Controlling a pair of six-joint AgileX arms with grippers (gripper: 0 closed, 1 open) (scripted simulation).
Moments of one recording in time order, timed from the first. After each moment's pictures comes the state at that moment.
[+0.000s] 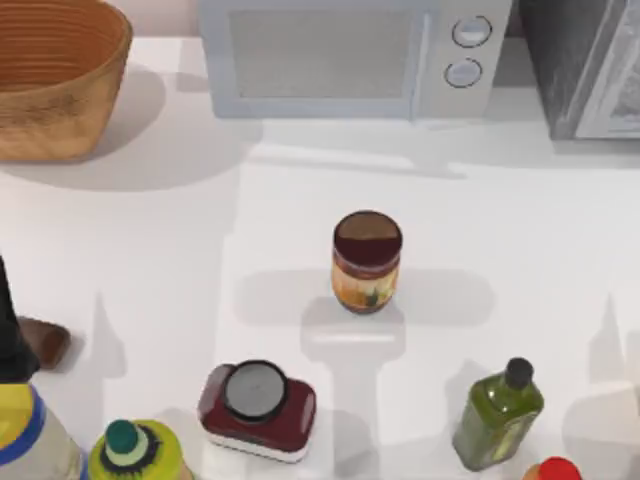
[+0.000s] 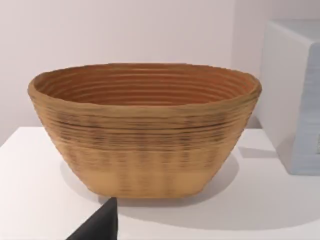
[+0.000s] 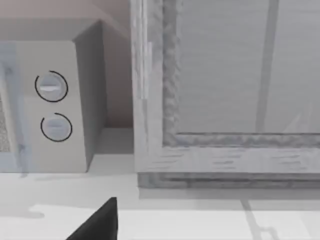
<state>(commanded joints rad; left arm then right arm) 0.00 0.00 0.00 0.00 0.00 0.00 0.00 0.00 0.00 0.00 0.00 0.00</state>
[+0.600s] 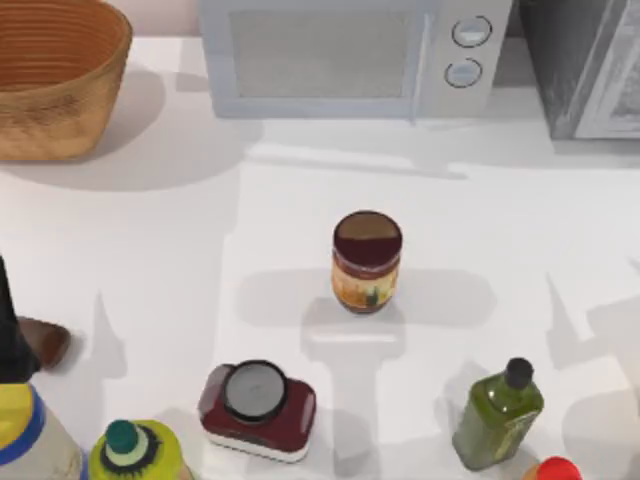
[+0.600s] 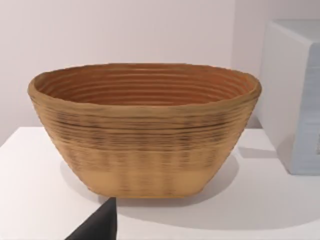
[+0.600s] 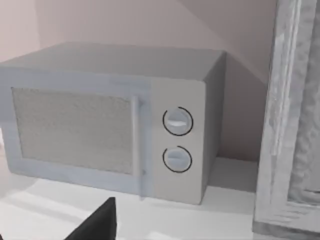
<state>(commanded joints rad) 0.00 0.00 0.00 0.00 0.00 0.00 0.08 0.32 0.15 0.20 -0.21 0.01</state>
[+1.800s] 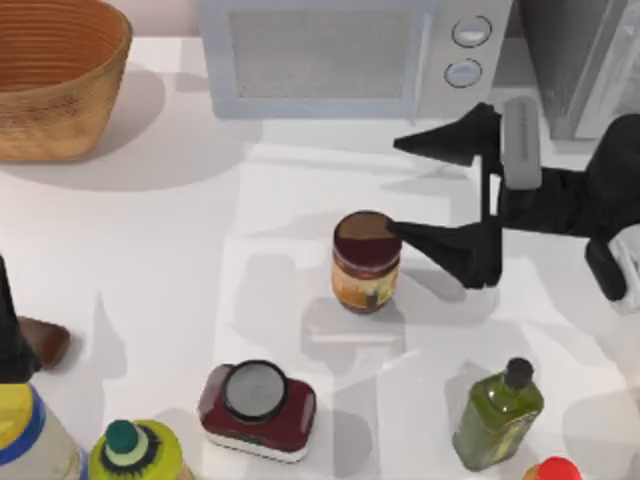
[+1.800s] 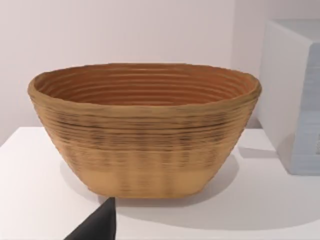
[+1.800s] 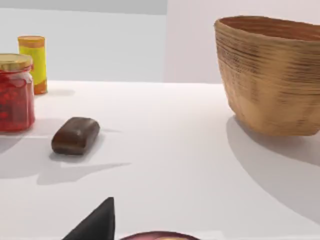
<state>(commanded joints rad) 0.00 0.00 0.00 0.00 0.00 0.00 0.24 2.22 0.91 1.41 -1.17 0.04</state>
